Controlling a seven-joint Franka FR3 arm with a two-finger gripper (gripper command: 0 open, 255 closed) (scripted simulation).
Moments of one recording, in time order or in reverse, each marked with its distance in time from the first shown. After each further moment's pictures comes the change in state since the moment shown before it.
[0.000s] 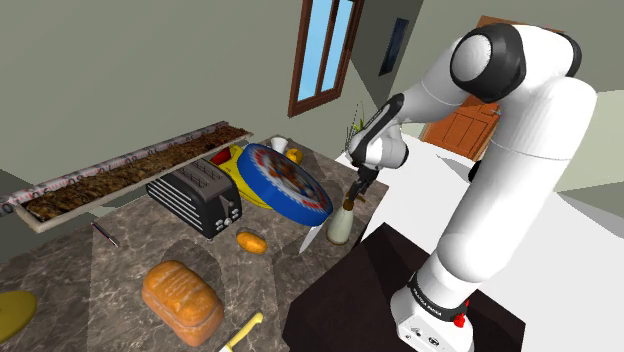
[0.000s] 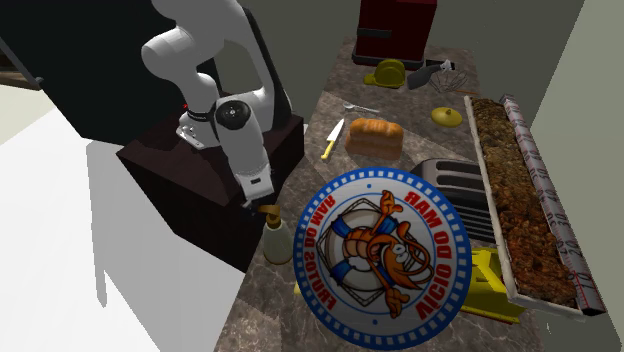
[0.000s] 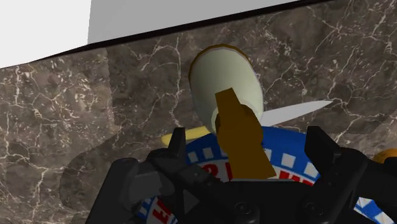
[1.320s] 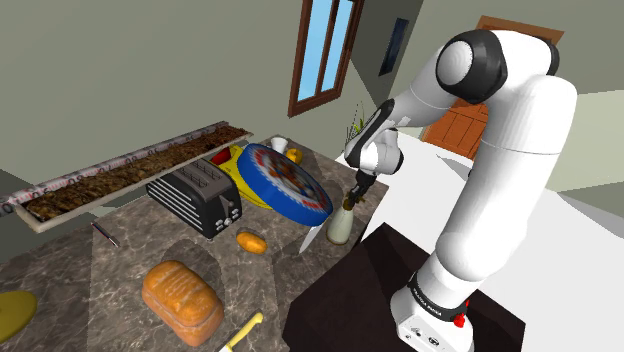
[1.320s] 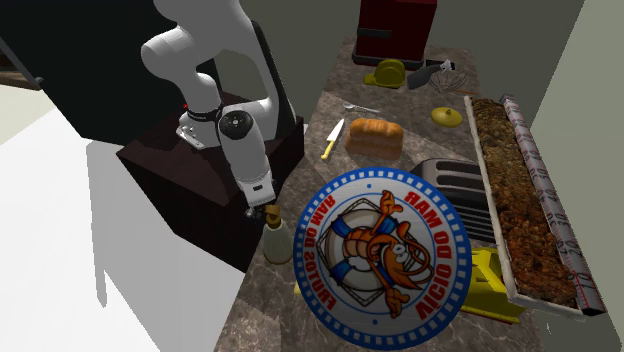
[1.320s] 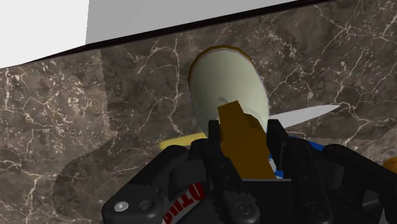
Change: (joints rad) arm -0.032 0.077 0.053 0.015 0.098 0.055 -0.072
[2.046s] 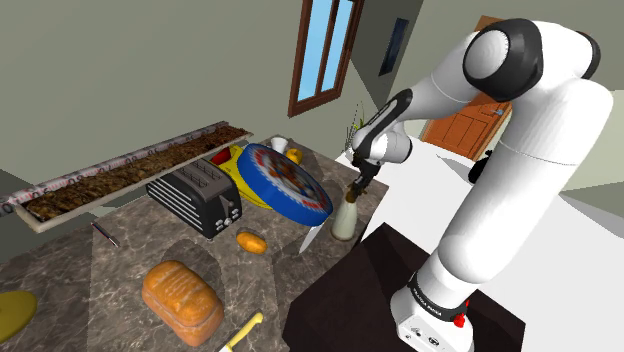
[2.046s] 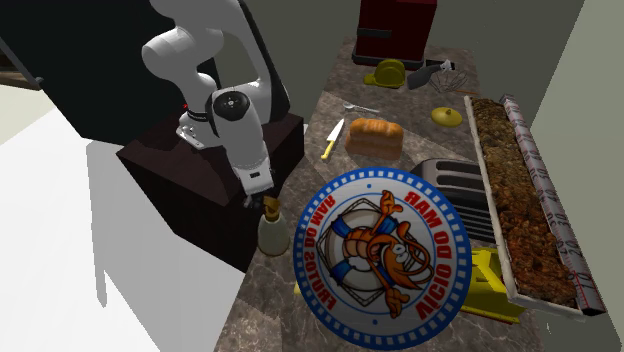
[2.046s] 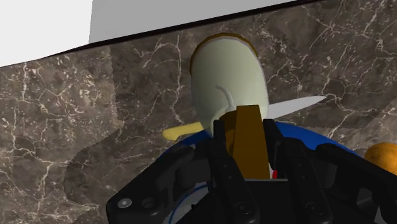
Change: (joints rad) arm 0.054 -0.141 -0.087 -0.020 -0.178 -0.105 0.136
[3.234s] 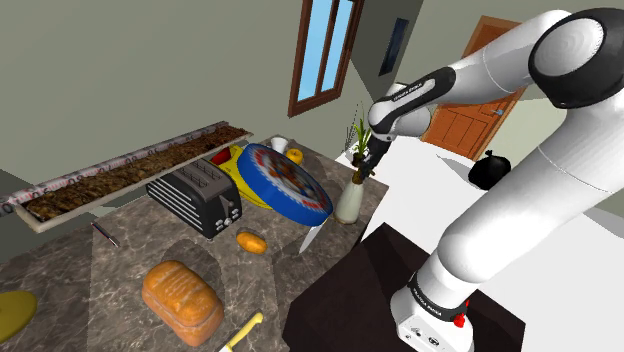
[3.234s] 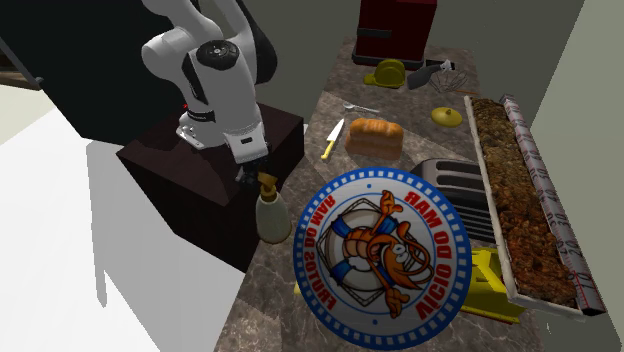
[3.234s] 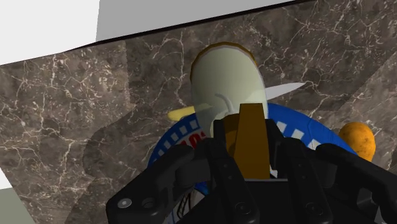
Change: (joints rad) arm -0.014 -0.270 -0.019 0.029 -0.250 -0.264 0.191
